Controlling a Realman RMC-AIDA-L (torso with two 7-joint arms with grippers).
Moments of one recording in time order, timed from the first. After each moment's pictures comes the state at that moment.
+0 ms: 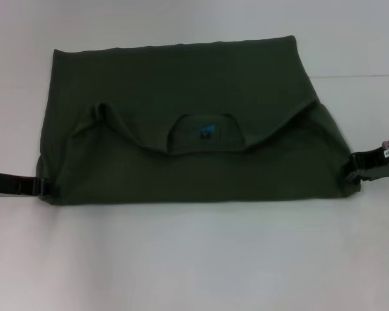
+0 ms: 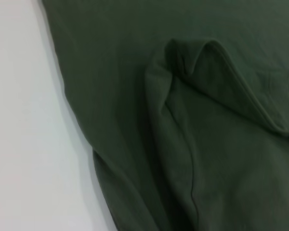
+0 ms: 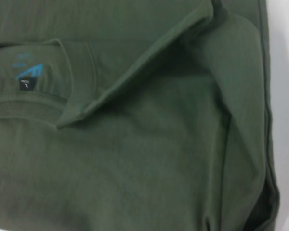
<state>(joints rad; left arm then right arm) -0.63 -2.06 0.62 0.83 2.61 1.29 -2.30 0.81 1.95 -0.81 -0.68 -2.70 -1.31 2.67</state>
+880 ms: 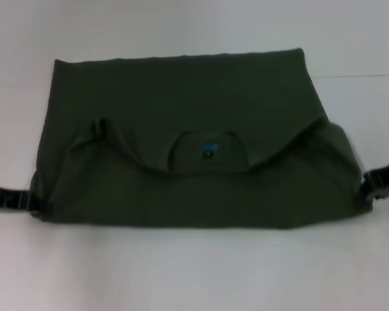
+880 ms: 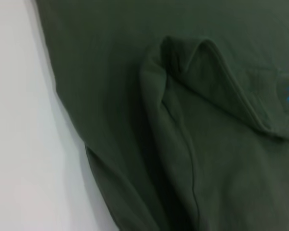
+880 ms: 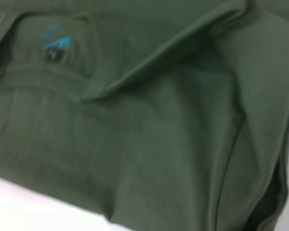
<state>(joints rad) -0.63 -2.03 0.58 0.88 2.64 1.49 -2.33 0.81 1.93 -0.81 -0.78 -2.73 -1.57 2.61</state>
